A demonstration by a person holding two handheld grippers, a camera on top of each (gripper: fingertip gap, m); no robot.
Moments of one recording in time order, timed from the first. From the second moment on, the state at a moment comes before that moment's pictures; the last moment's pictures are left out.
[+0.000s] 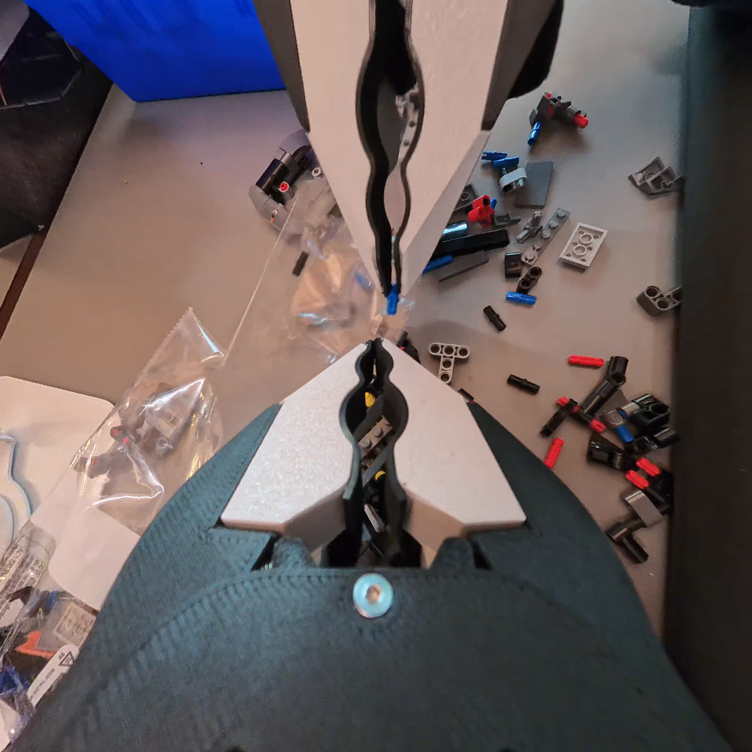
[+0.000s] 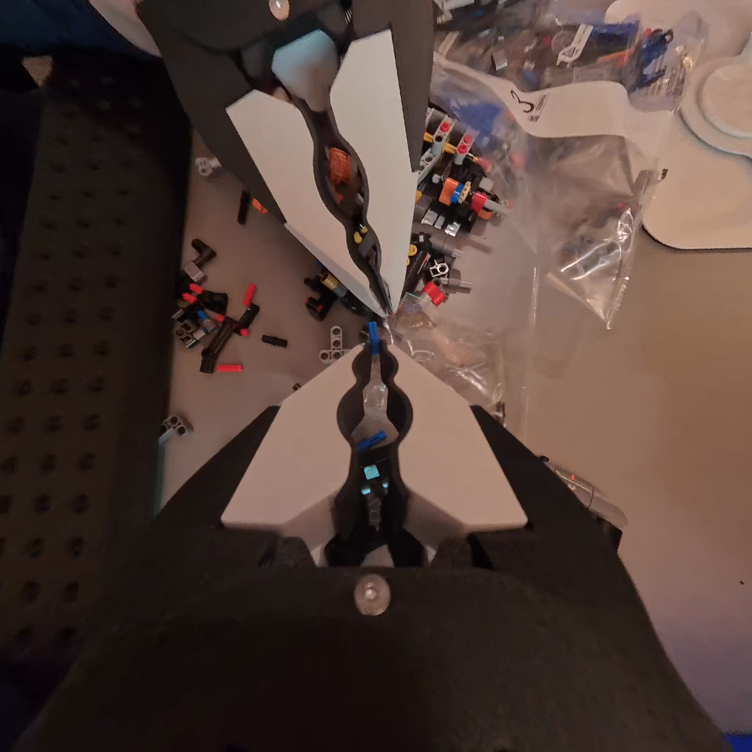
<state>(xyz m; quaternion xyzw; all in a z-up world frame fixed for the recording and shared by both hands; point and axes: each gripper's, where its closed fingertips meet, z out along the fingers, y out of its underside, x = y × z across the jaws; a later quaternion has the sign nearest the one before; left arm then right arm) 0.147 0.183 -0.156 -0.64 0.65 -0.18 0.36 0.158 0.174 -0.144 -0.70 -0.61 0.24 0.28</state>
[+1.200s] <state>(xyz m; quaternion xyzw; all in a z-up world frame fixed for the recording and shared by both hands) 0.147 0.183 -0.148 -0.66 0.62 -0.23 0.36 0.159 0.185 -0.133 -0.71 -0.60 0.21 0.32</state>
